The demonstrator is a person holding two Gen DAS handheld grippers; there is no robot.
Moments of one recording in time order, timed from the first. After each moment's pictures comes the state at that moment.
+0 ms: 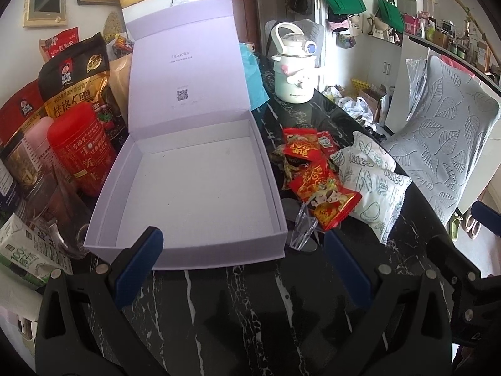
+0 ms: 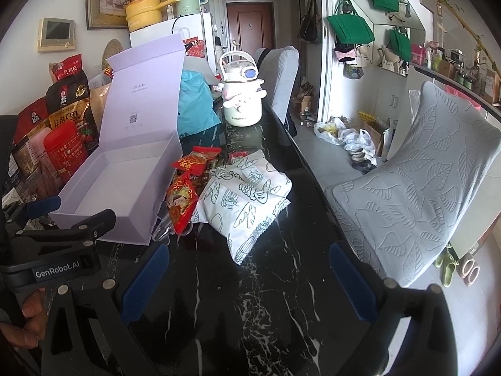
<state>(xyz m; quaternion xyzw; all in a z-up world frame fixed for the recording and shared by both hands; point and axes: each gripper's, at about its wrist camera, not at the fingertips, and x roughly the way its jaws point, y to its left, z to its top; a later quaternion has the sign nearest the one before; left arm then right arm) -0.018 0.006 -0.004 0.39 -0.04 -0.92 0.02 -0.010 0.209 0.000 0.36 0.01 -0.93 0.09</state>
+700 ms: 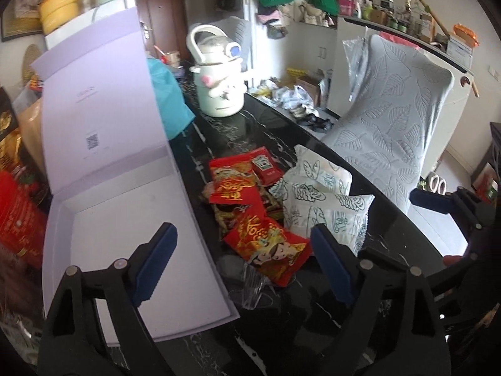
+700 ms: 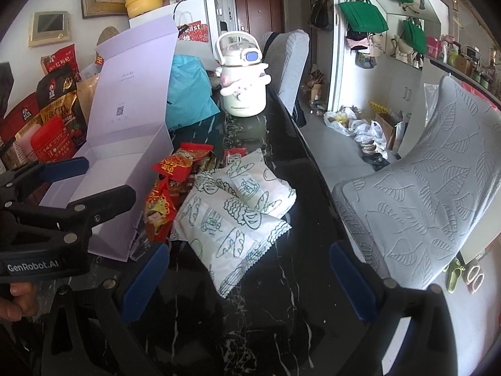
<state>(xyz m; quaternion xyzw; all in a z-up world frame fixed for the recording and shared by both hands) -0.087 0.045 -0.003 0.39 -0.08 -0.91 -0.13 -0.074 0.214 -0.024 0.40 0.01 -0.91 0.11</state>
